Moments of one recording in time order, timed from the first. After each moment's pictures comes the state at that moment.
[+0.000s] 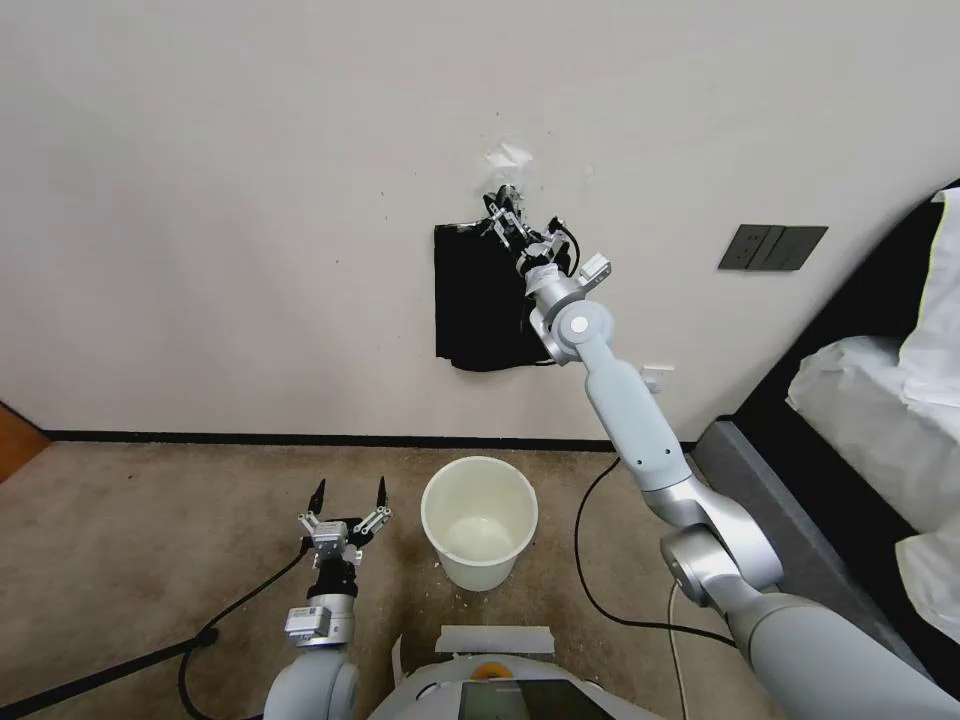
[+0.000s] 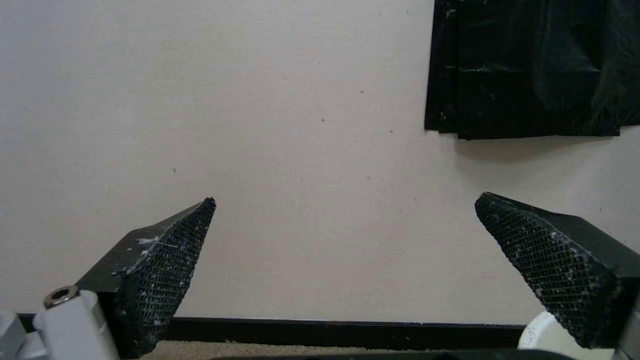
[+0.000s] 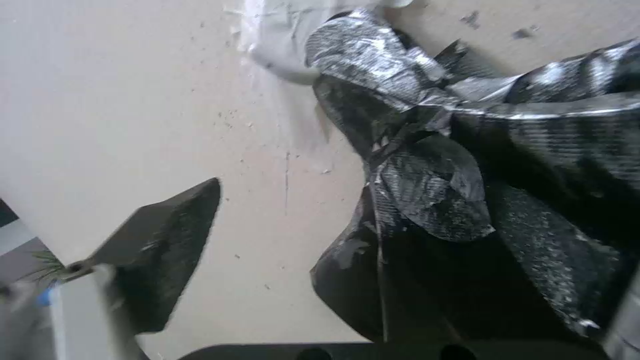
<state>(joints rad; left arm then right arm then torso) 1.76 -1.49 -0.55 -2.08 -0.04 -0.33 -0.08 -0.25 1.35 0.09 1.43 1.41 -0.11 0.08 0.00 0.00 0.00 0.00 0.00</state>
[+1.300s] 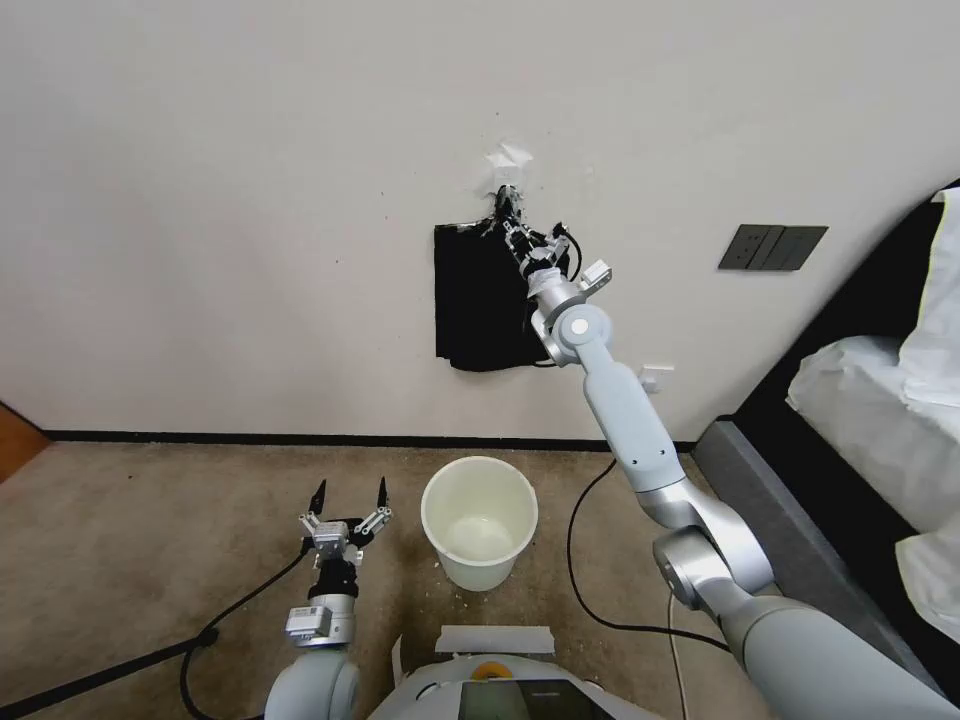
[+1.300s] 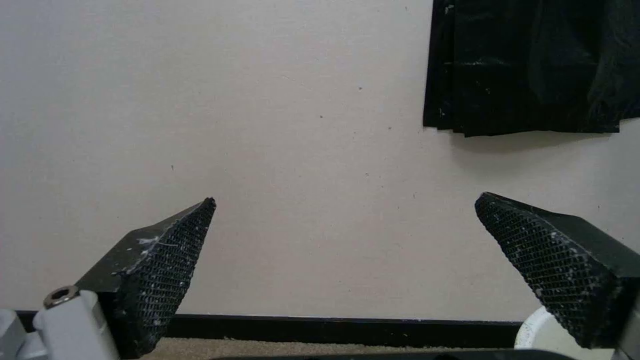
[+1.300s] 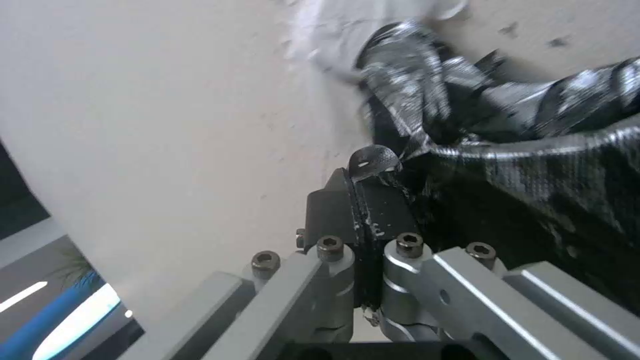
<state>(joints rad) 1.76 -1.49 -0.55 -2.07 -0.04 -0.33 -0.09 -0.31 1.35 0.10 1.51 1.37 -0.09 0.03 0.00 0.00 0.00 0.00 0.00</state>
